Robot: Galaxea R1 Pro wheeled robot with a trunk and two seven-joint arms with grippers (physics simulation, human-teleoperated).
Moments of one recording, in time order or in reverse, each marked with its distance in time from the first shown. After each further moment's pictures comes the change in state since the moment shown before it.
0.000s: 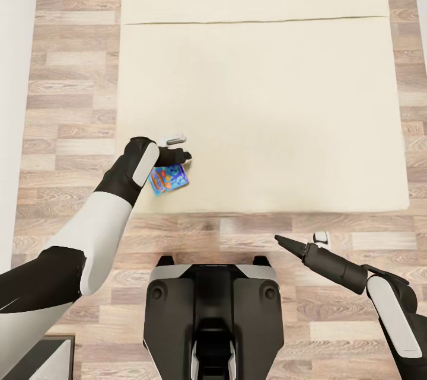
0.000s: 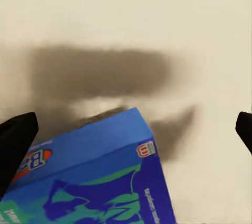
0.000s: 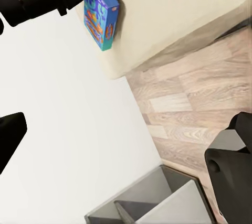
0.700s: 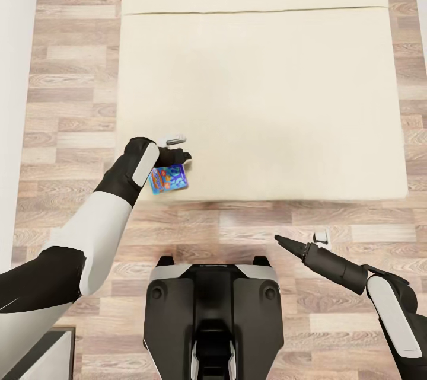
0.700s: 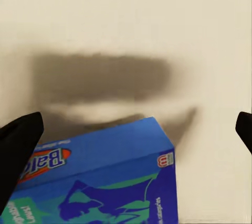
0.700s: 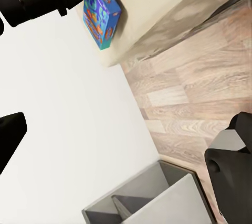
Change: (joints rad) left arm 0.000 0.002 -0.001 0.002 0.000 0.000 0.000; right arm 0.000 0.000 0.000 0.000 0.000 0.000 0.000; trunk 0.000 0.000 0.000
